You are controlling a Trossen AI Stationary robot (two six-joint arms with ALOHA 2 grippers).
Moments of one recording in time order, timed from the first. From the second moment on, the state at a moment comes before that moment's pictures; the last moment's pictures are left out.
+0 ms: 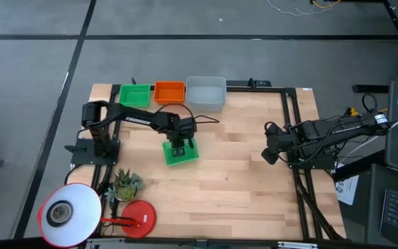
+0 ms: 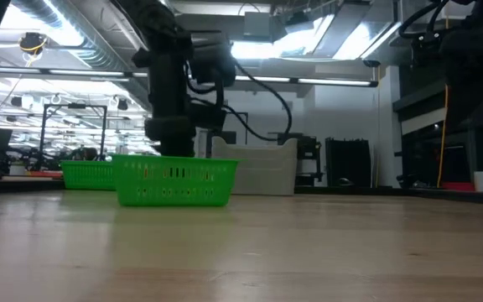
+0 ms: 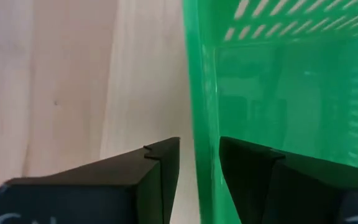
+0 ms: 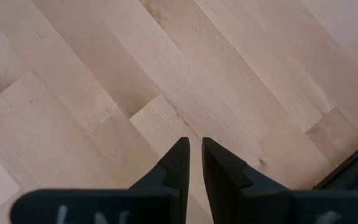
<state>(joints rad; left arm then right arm) 0.17 1.79 1.10 -0.57 -0.06 -0.03 0.20 0.91 0.75 -1.13 0.28 0.88</state>
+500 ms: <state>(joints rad) 0.24 1.66 1.11 -1.02 -0.50 0.07 0.20 0.91 0.75 -1.13 0.28 0.88</state>
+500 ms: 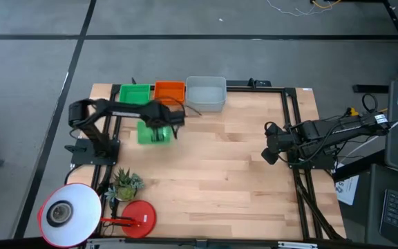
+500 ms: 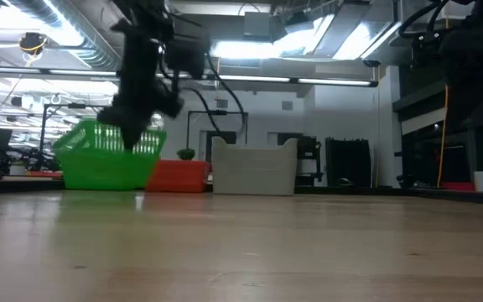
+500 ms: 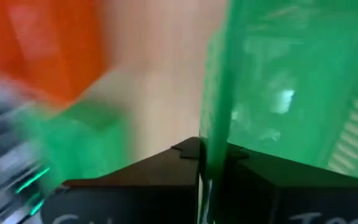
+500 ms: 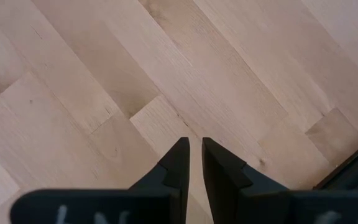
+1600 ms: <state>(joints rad) 0.77 1.74 1.30 -1.19 -0.99 0.45 0.20 0.91 0.75 -1.12 0.30 0.88</state>
